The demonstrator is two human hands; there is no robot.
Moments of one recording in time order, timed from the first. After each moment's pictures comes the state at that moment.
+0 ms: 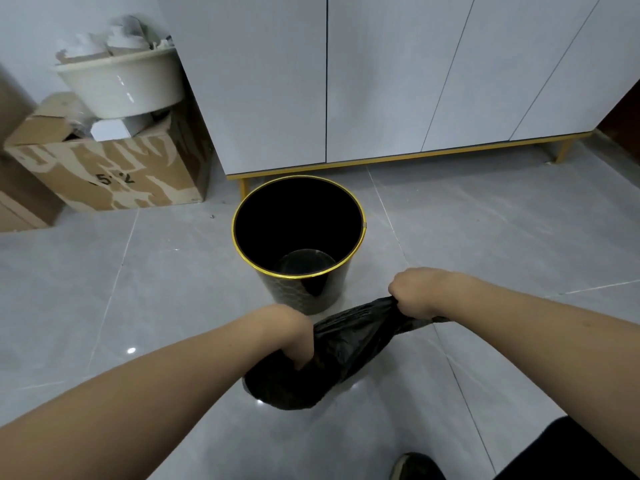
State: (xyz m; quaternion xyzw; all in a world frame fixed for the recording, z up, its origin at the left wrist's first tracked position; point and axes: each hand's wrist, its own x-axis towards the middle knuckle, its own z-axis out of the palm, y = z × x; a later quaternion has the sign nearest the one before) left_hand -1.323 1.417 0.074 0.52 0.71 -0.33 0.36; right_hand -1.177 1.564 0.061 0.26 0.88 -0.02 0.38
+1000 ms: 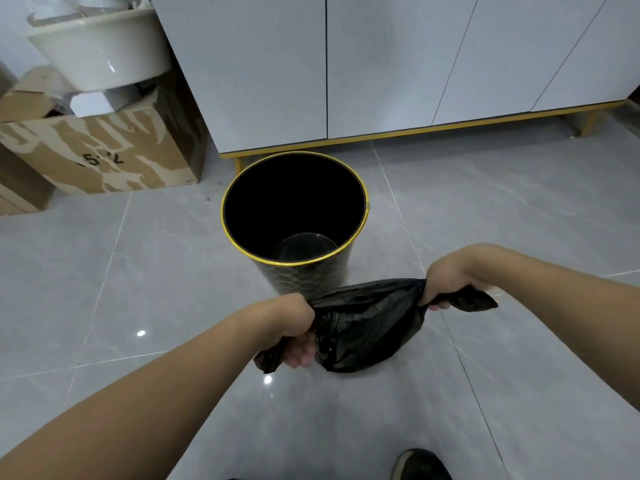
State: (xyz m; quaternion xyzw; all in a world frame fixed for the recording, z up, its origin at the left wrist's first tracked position) left_hand -1.336 1.424 0.016 0.20 0.78 0.06 0.59; right_hand -1.150 1.620 0.024 0.45 0.69 -0.36 0.44
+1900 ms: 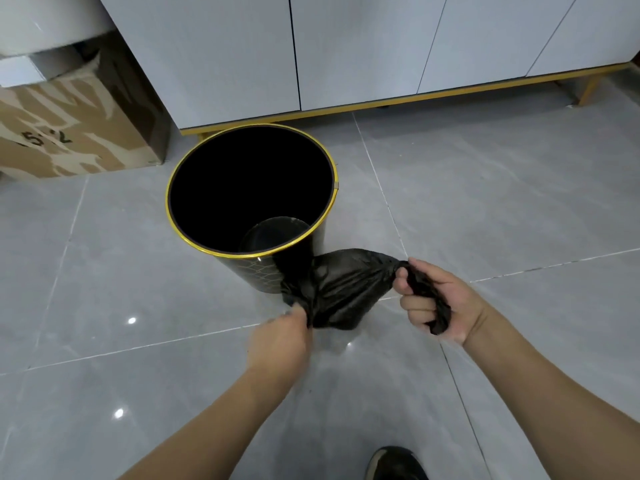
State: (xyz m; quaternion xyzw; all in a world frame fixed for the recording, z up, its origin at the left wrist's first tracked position) left_hand -1.274 1.420 -0.066 0.46 0.87 0.01 0.18; right_hand -1.090 1.599 -0.061 0.30 0.15 -0.94 -0.03
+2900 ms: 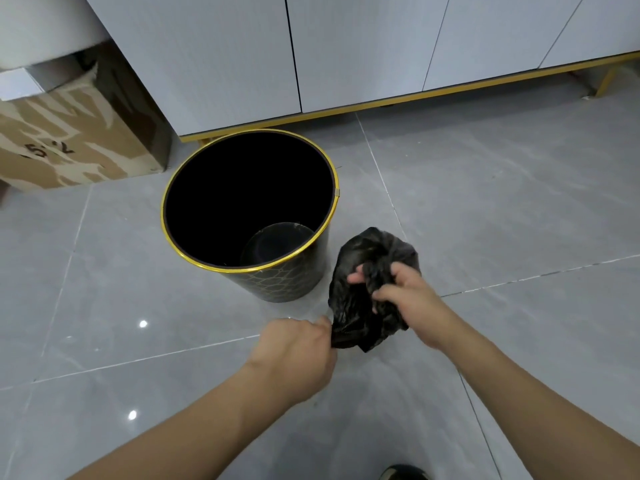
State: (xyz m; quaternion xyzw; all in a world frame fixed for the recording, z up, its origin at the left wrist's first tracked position) left_hand -1.272 1.439 -0.019 0.65 0.72 -0.17 0.16; right_hand -1.138 1.576 -0.055 0.41 0.53 -0.72 -0.15
